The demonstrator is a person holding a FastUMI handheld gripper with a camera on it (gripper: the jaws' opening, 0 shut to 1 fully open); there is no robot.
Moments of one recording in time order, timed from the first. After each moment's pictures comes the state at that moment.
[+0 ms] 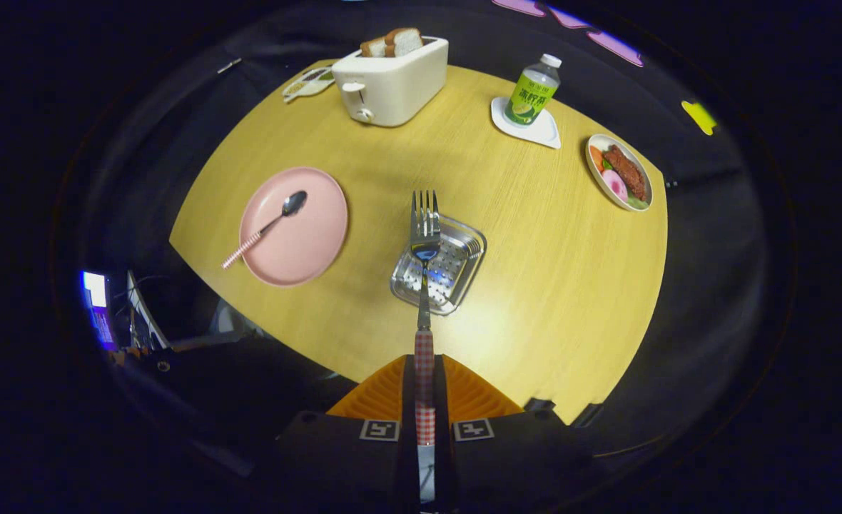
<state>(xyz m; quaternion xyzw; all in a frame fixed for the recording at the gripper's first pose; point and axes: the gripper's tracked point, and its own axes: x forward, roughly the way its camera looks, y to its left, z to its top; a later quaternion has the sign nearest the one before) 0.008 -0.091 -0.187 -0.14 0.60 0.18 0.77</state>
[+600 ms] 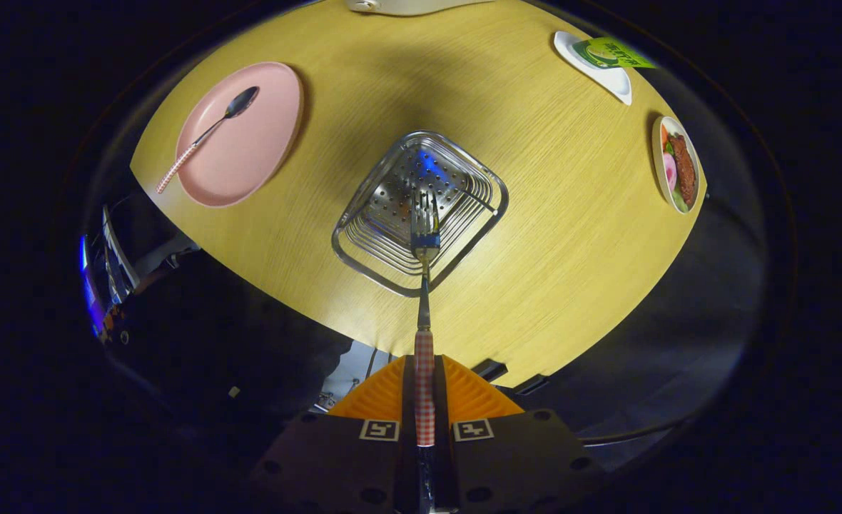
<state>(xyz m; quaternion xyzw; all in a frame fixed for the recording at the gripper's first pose) 0.031 -0.117 -0.226 -0.26 0.75 0.14 0.60</state>
